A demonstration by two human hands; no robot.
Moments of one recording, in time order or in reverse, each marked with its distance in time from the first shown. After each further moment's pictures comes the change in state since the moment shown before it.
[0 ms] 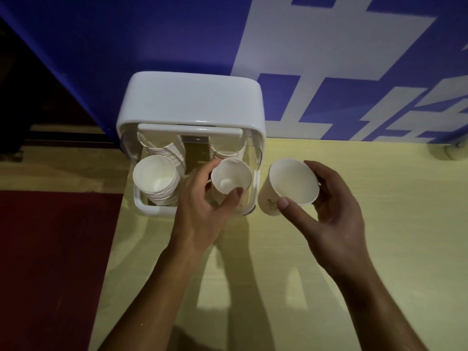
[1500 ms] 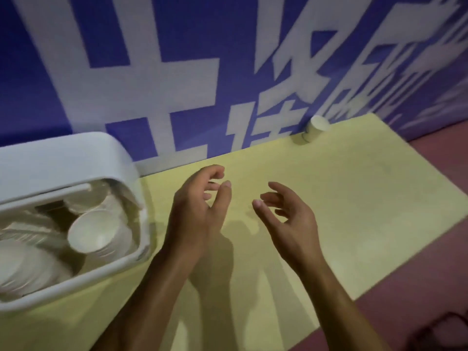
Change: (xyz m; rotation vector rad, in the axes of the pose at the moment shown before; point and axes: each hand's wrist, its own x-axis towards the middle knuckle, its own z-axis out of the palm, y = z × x) left_hand -0.009 0.145 0.159 0.012 -0.276 0.219; right_hand -0.022 0.035 -0.152 -0.226 0.398 0.206
